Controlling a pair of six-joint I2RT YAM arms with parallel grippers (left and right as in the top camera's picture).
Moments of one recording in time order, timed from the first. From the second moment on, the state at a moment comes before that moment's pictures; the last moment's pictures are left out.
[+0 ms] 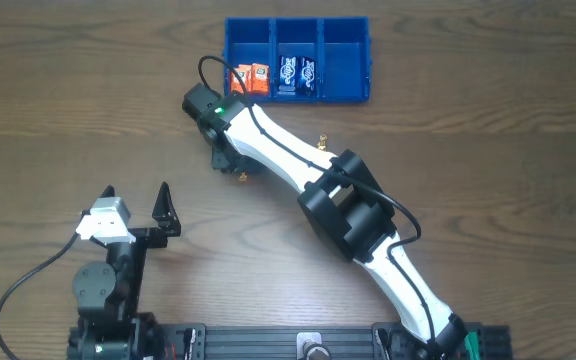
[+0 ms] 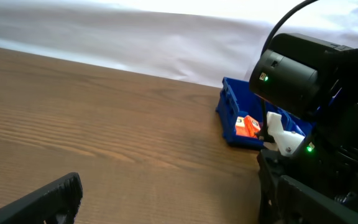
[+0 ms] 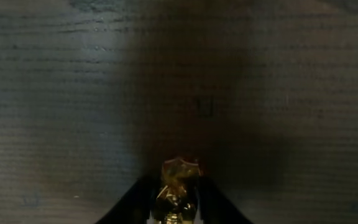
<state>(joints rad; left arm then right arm) 0.00 0.01 0.02 -0.11 0.05 -0.20 0.79 2.44 2.05 -1.10 0.04 0.80</state>
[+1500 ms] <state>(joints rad) 0.00 0.01 0.02 -0.11 0.05 -0.20 0.32 2.25 2.02 -0.58 0.33 0.34</state>
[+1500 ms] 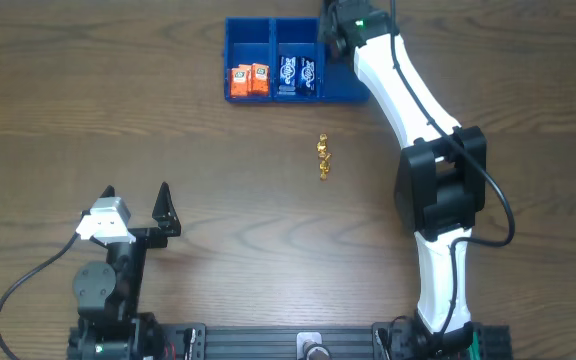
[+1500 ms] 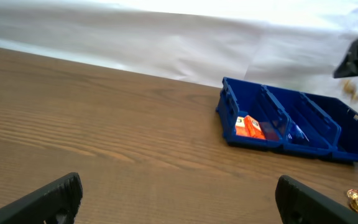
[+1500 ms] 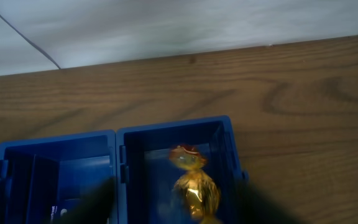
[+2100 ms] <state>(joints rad) 0.00 0.01 0.02 -0.11 0.05 -0.20 0.55 1.88 1.98 -1.28 0.26 0.52</state>
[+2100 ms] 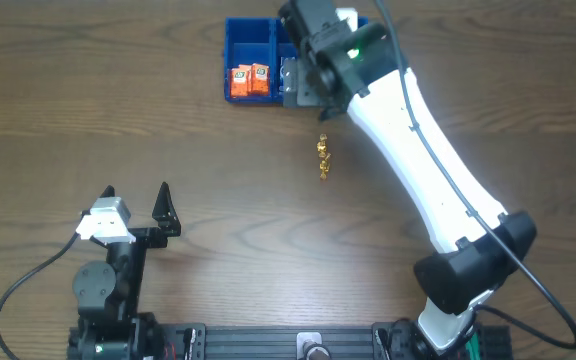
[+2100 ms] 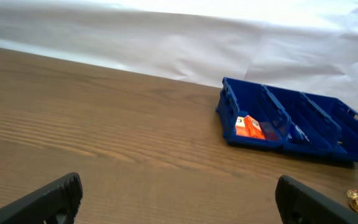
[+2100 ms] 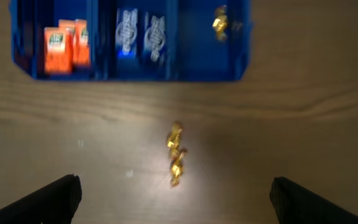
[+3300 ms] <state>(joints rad) 0.00 0.01 0.02 -0.11 0.05 -0.20 0.51 1.95 1.27 -0.70 0.11 0.58</state>
